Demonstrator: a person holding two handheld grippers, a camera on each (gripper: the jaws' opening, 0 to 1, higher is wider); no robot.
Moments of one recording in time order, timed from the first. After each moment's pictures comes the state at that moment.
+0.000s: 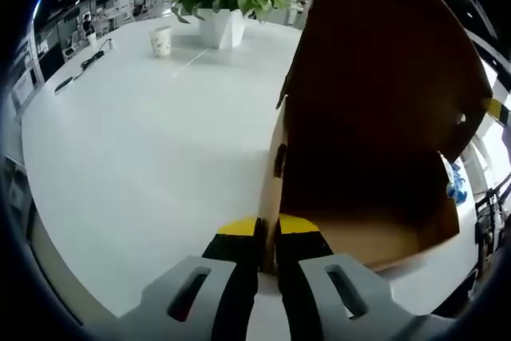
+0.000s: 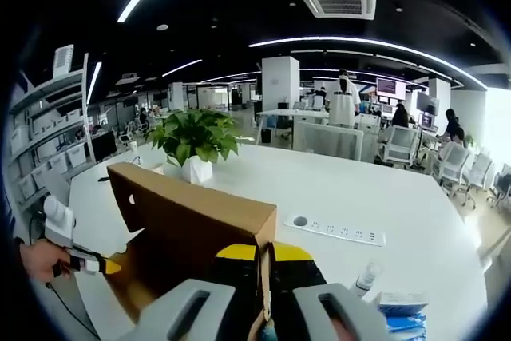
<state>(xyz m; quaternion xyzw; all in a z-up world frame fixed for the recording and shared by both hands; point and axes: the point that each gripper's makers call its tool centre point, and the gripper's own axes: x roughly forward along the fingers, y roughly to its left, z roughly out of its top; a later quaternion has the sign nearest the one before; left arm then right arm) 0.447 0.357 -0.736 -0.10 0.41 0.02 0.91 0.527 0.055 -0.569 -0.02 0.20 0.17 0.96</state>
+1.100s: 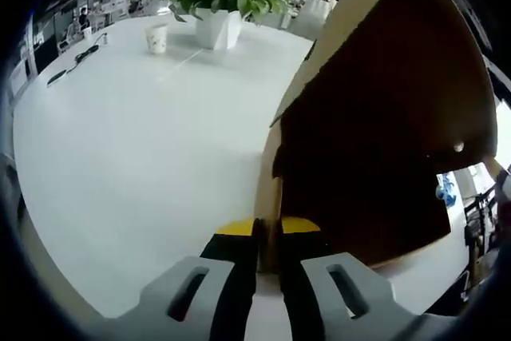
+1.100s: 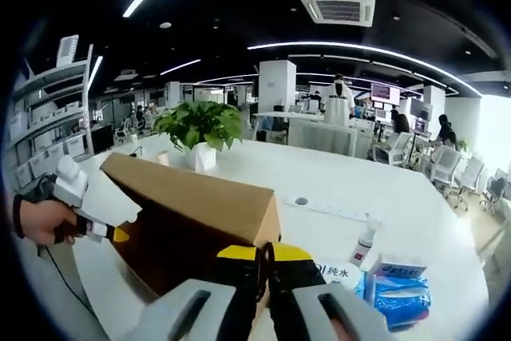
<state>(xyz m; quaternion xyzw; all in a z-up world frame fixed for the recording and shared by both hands) 0.447 0.356 -0.736 -0.13 0.40 -0.01 0.91 0.461 0.057 -0.607 -0.04 0.19 0.16 0.97</state>
